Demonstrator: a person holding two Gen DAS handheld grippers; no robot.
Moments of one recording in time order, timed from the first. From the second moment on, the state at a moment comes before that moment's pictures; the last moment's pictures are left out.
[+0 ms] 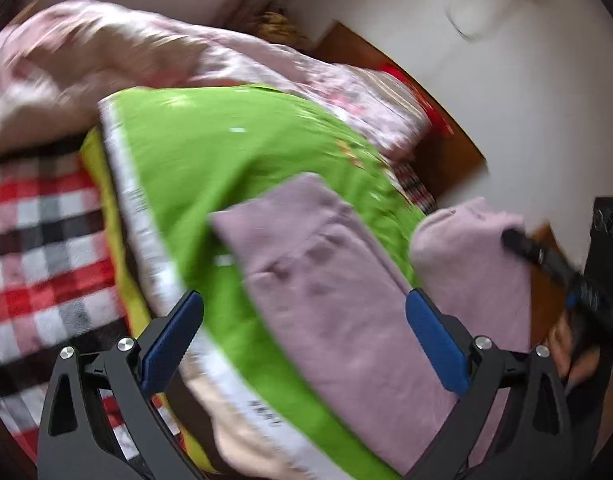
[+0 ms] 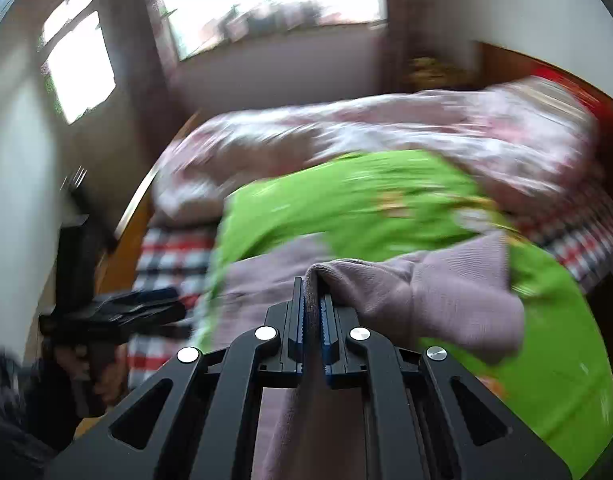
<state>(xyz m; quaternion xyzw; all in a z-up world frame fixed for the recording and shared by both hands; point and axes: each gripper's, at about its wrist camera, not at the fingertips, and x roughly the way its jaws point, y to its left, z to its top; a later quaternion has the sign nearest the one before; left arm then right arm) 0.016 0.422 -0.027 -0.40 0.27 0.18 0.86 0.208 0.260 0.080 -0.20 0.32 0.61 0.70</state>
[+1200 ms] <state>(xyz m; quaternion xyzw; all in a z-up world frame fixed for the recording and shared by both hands) 0.072 0.435 -0.055 -0.40 0.30 0.13 0.85 0.292 0.320 -0.016 -0.20 0.37 0.63 0.65</state>
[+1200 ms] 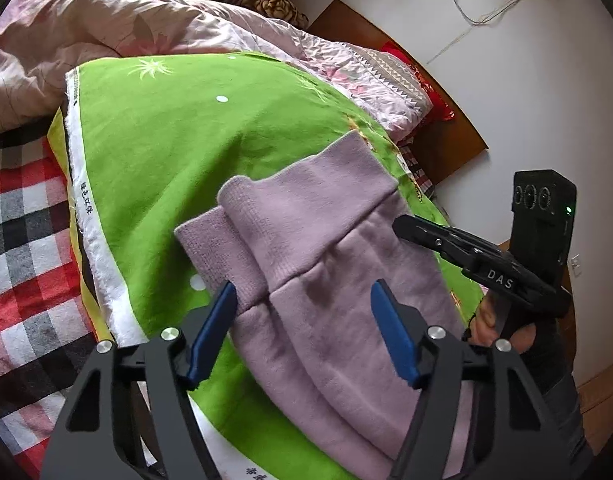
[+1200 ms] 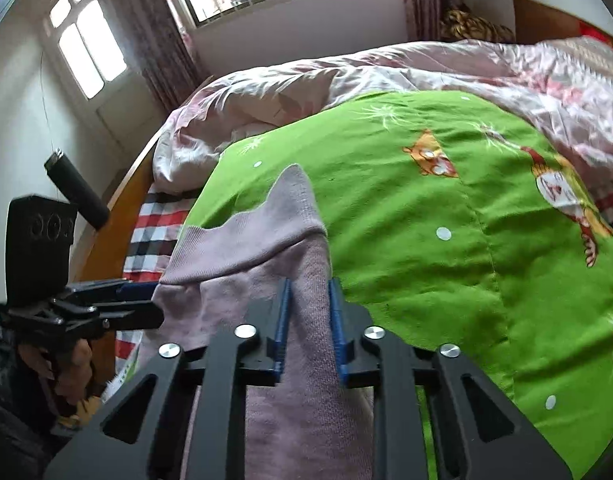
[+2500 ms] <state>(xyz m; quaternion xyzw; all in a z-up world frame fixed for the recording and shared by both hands) 0.070 0.448 -0.074 -0.43 0.32 0.16 0.83 0.271 0.339 -0.036 -0.23 0.39 0.57 0.69</state>
